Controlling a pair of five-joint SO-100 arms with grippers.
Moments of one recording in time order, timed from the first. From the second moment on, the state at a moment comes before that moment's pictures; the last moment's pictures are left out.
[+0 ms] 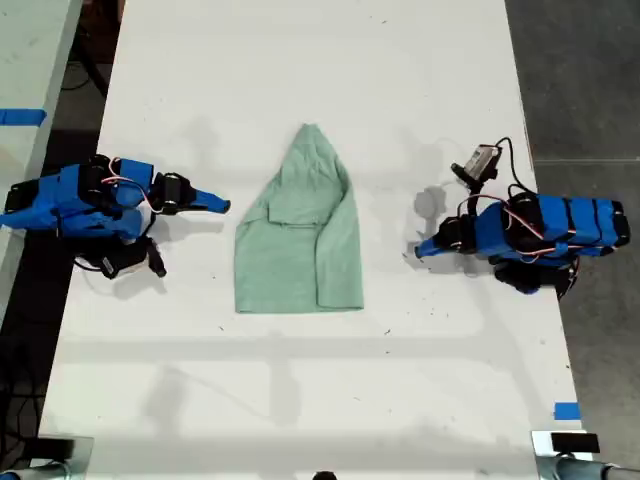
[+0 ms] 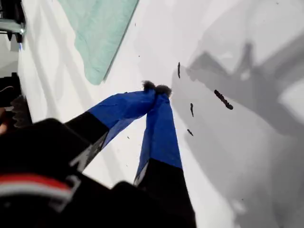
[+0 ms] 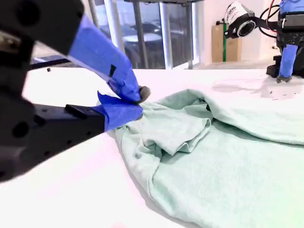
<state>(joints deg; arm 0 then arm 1) -13.9 206.1 184.0 49.2 13.0 3.2 199.8 175.1 70.2 -3.9</state>
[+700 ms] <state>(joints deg) -13.9 206.1 184.0 49.2 13.0 3.4 199.8 175.1 70.2 -3.9</state>
